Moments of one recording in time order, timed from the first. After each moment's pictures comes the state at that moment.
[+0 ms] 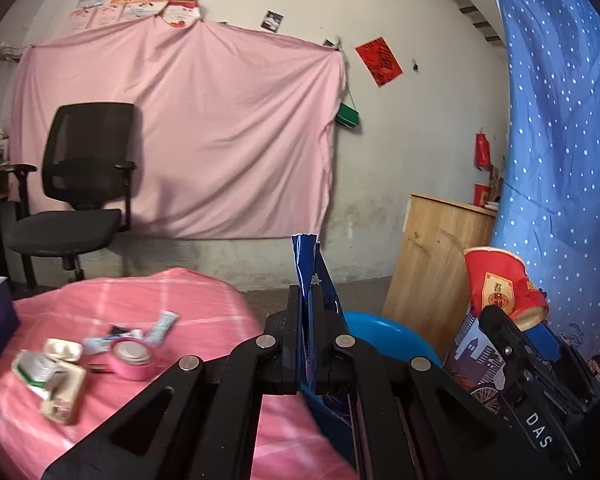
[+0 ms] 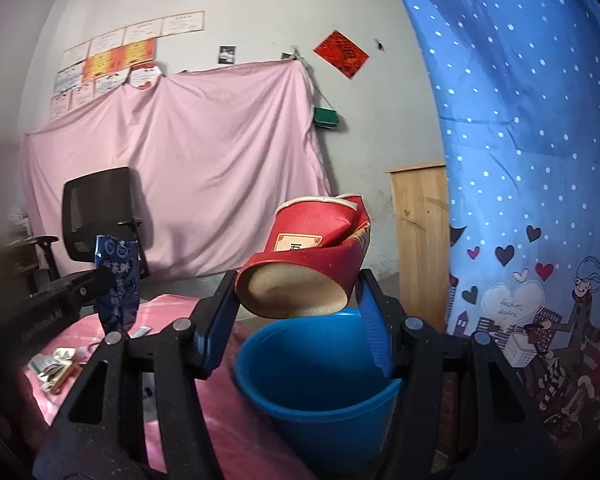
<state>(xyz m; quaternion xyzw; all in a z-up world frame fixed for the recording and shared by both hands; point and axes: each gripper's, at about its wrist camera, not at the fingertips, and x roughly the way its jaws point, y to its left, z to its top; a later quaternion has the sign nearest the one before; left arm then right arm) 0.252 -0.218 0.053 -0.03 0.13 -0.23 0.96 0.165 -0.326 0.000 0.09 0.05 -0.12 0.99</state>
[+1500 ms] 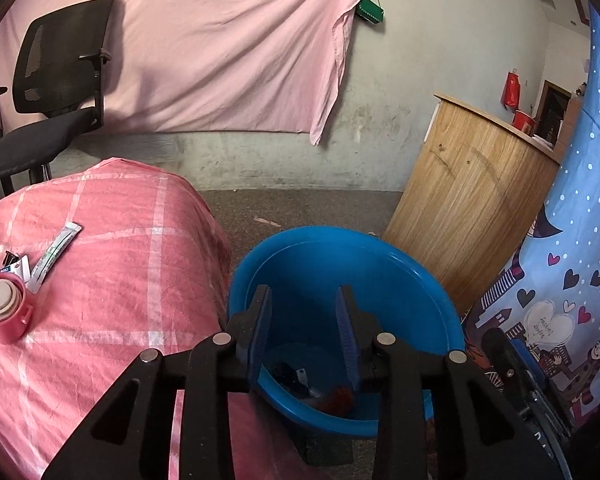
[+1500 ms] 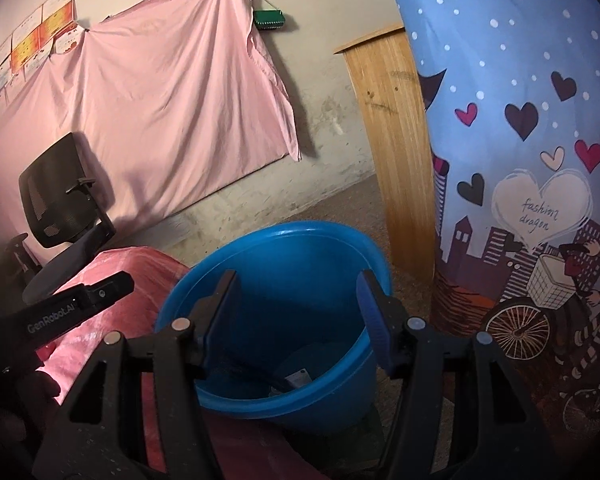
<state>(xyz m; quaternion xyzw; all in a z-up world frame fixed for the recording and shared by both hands) 0.361 -0.292 -0.025 -0.03 0.32 -0.22 0.92 0.243 -0.414 -0.069 0.19 0.21 -0.13 0.95</state>
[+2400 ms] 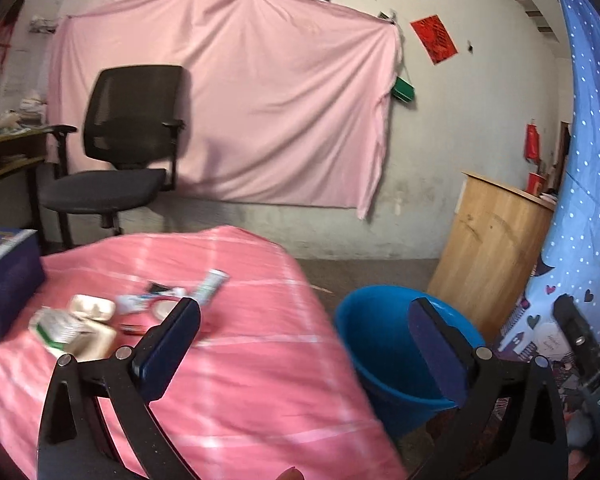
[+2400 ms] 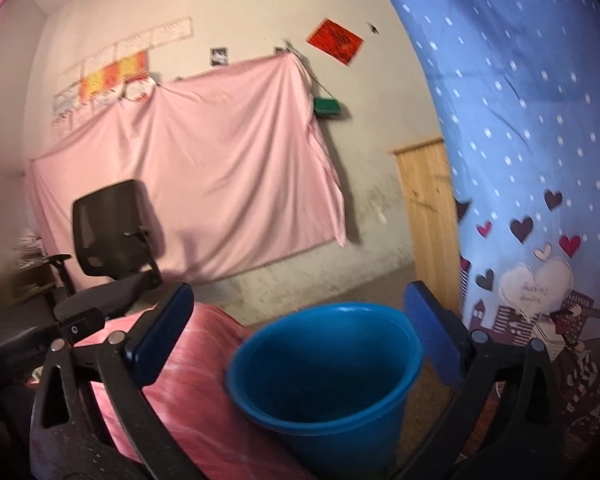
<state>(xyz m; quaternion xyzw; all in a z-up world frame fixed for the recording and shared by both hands) 0.266 -0.167 0.022 -0.05 0.19 -0.14 0.97 0.177 -0.354 -0.016 0.13 0.04 -0.07 0.99</state>
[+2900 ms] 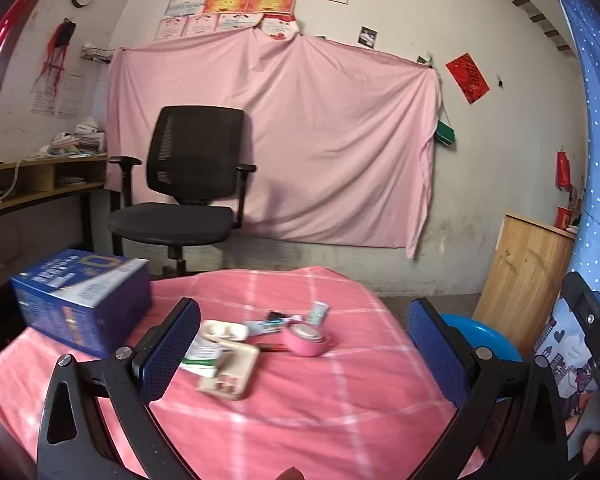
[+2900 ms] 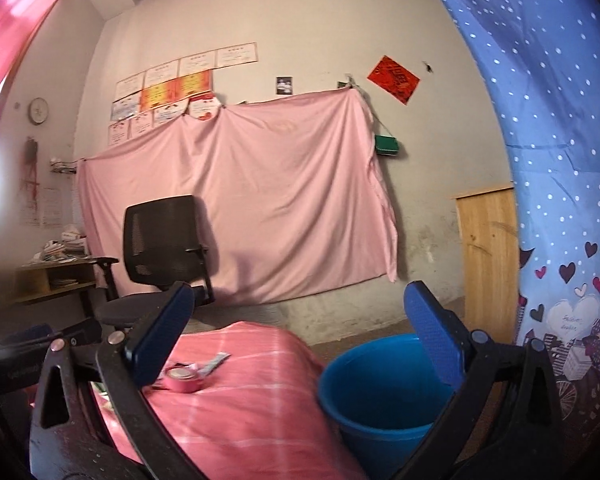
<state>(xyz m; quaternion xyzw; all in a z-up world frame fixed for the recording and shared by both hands) 0.196 -0.066 0.045 -0.05 0.12 -0.06 0.99 0.150 -0.255 0.021 0.09 -0.02 0.00 1.00</state>
